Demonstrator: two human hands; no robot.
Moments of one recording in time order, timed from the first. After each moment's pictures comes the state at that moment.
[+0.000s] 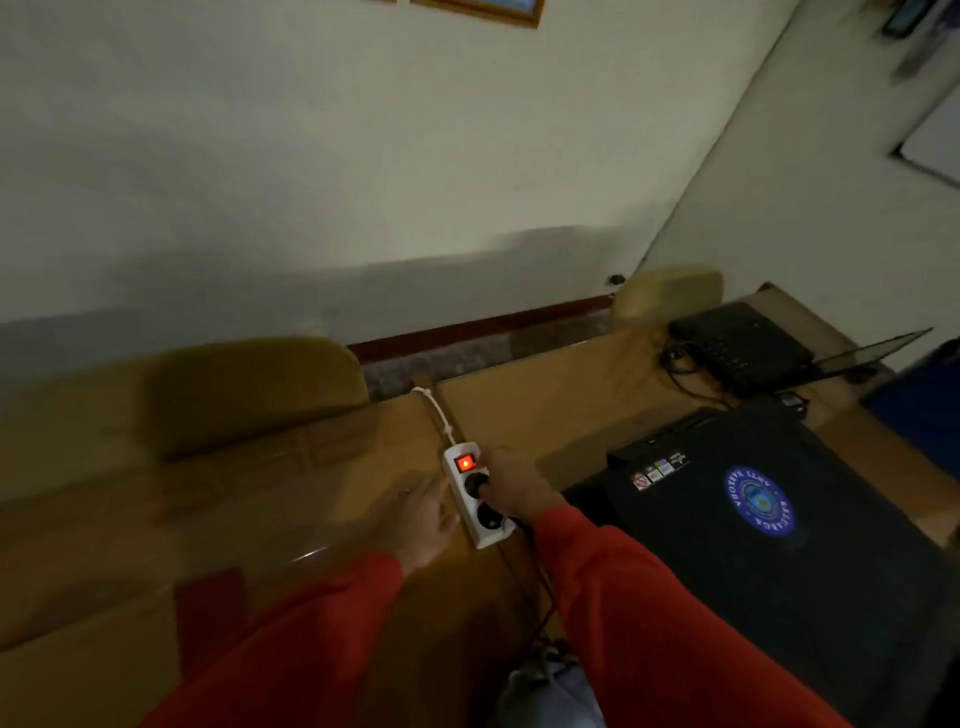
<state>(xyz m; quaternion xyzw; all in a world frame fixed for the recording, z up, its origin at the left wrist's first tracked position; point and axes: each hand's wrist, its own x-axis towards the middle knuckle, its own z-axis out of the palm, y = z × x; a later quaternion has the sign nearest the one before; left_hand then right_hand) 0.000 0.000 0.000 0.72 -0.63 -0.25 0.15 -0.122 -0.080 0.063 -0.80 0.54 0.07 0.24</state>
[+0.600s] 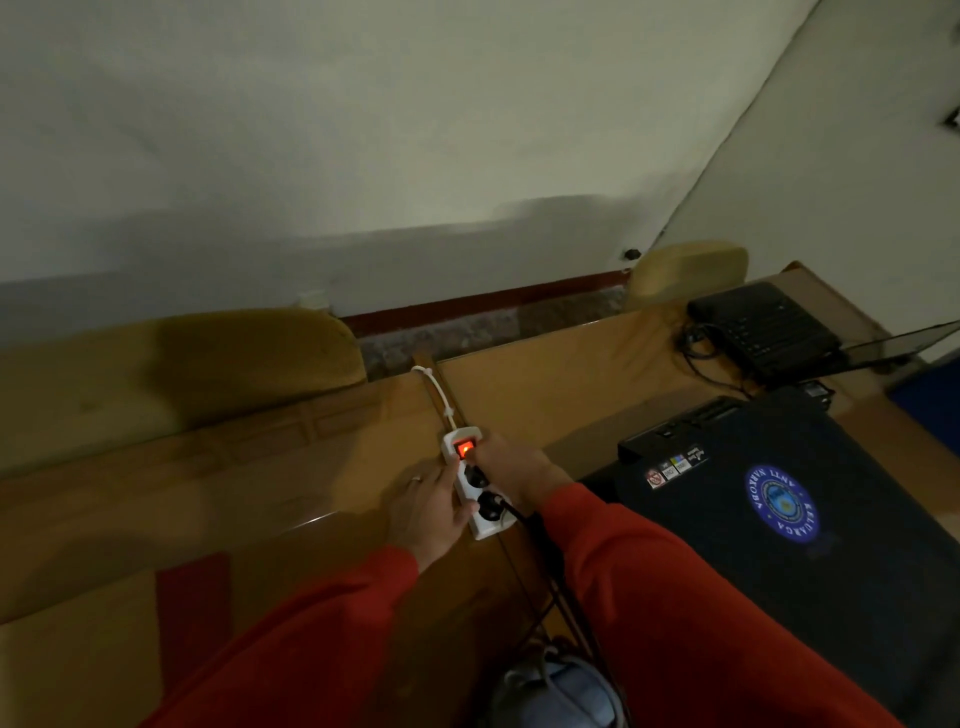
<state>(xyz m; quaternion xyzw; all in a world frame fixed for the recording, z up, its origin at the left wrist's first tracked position) -0.019 -0.012 -0.026 0.74 -0.61 -0.23 0.16 -0.118 -0.096 0.068 -0.90 0.36 0.24 0.10</state>
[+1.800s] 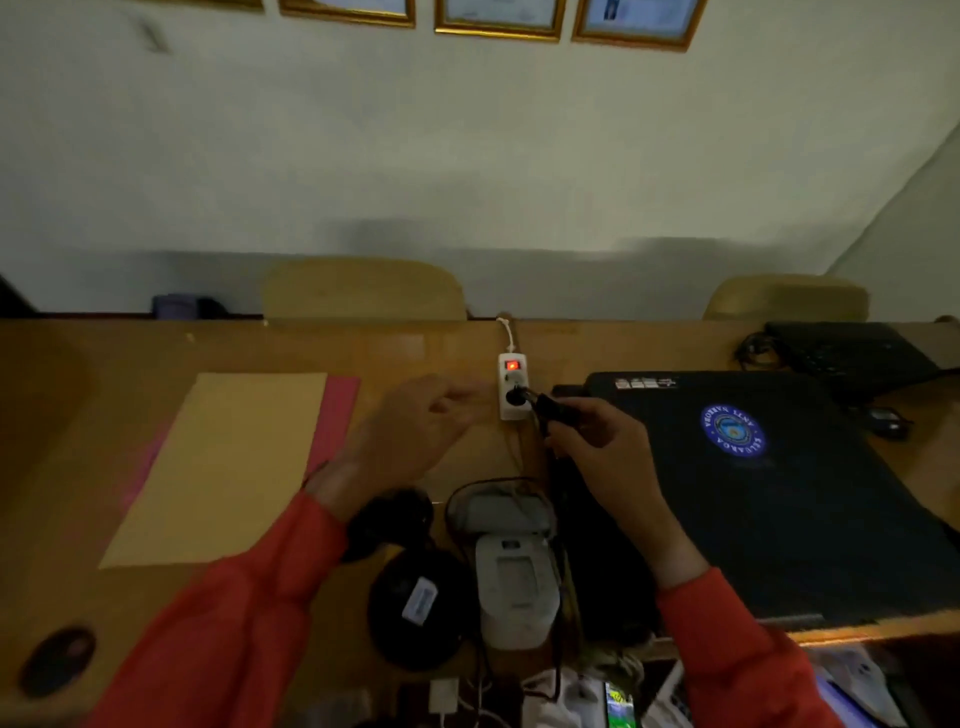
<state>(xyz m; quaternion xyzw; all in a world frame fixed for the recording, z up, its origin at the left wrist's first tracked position) -0.150 0.240 0.230 0.75 -0.52 -0.19 0.35 -0.331 0.112 0.200 -0.73 0.31 -0.34 0.51</state>
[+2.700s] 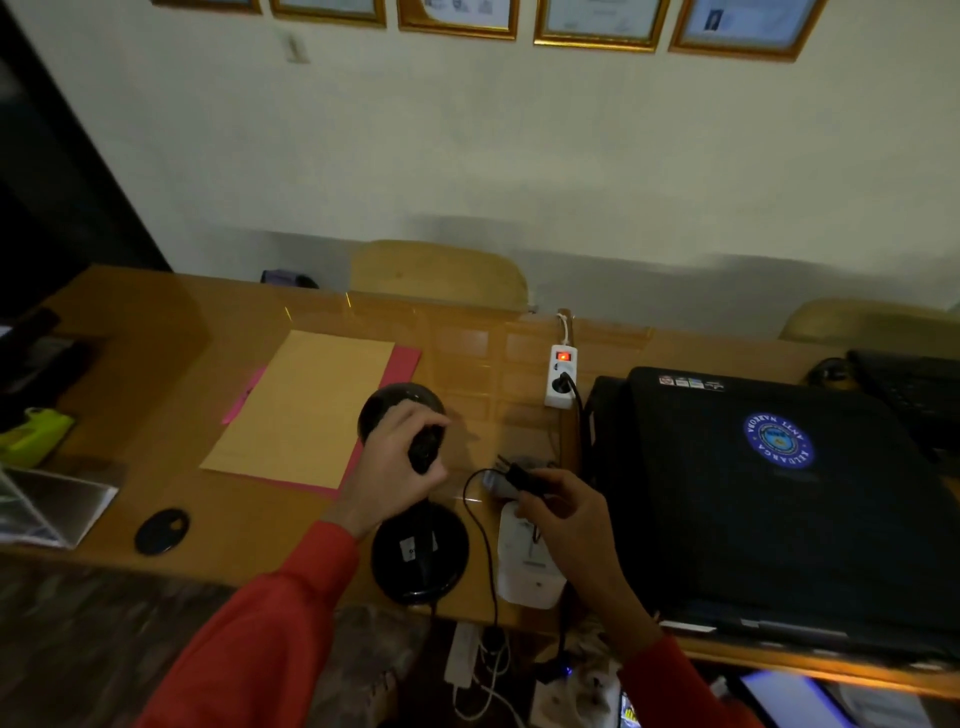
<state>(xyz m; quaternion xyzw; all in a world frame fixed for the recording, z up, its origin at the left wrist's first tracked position) -0.183 0.324 0.160 0.80 -0.47 -0.01 0.38 -0.361 0.196 0.146 -0.71 0.28 -0.26 0.59</state>
